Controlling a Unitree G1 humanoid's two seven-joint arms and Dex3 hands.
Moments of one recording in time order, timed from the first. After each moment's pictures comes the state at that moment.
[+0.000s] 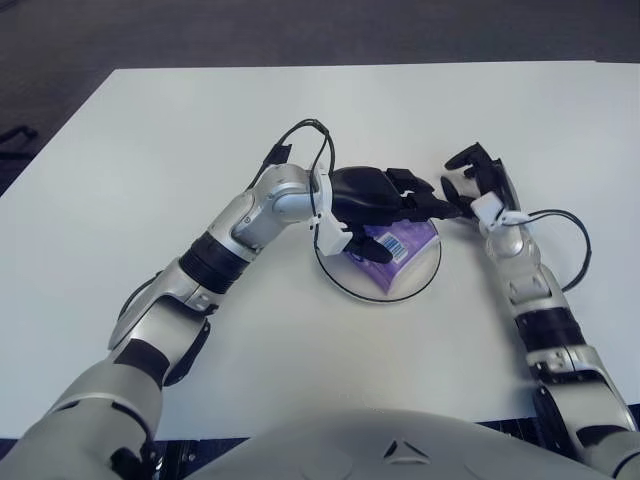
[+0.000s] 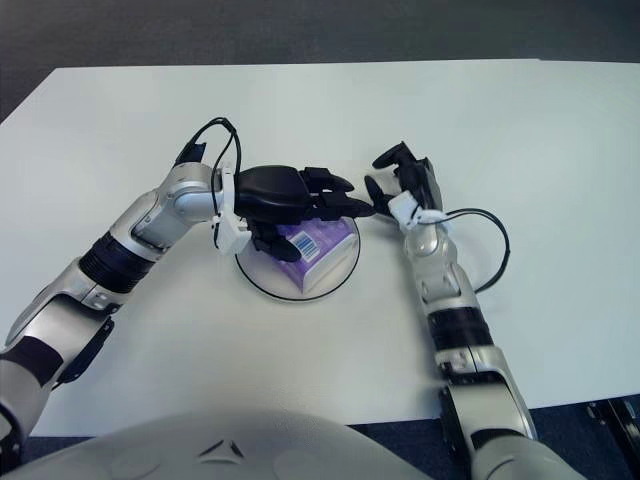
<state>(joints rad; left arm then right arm) -0.70 0.34 -0.51 0.03 0.44 -0.52 -0.74 -0.29 -0.36 0.12 0.24 -0.44 0.06 -0.18</state>
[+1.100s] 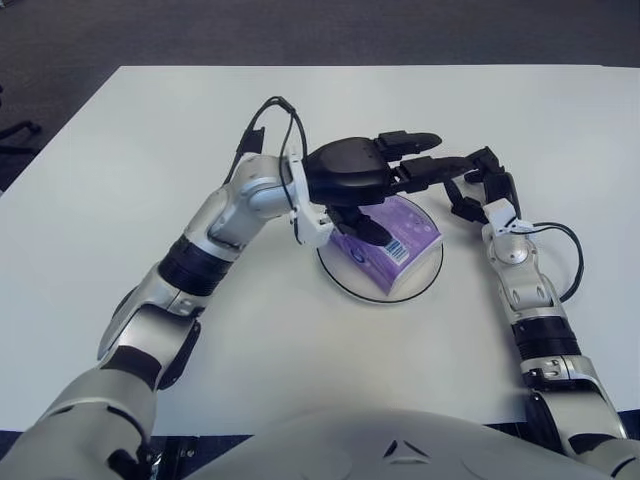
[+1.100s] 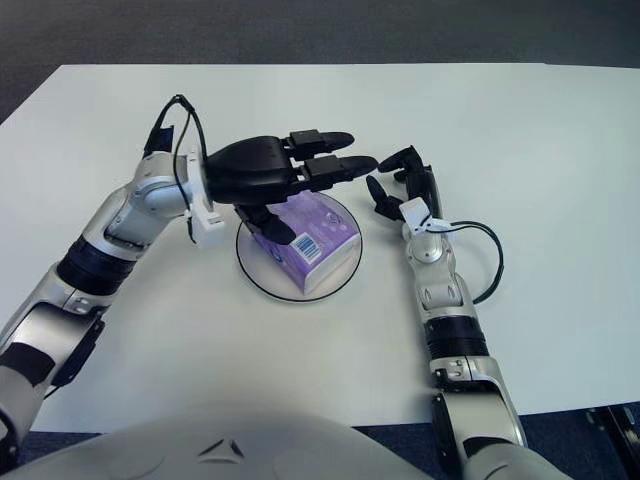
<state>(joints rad) -0.66 0.39 -0.38 -0.10 0.44 -0.54 -0.59 -0.25 -0.27 0.00 0.26 -0.21 -0.04 -0.19</state>
